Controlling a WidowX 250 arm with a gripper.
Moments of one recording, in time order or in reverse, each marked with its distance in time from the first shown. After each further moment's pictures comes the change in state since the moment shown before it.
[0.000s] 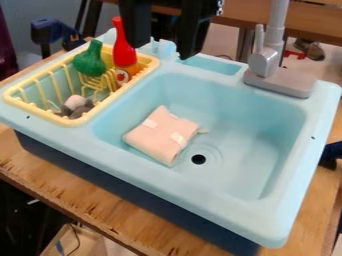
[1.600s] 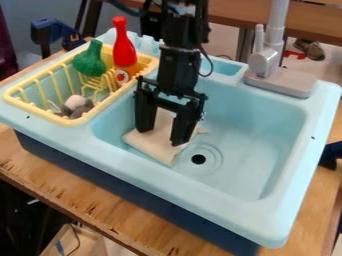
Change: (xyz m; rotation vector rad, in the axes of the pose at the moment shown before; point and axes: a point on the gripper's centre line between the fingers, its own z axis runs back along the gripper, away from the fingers) arm 0.046 0.029 -0.131 -0.005 0.255 -0.075
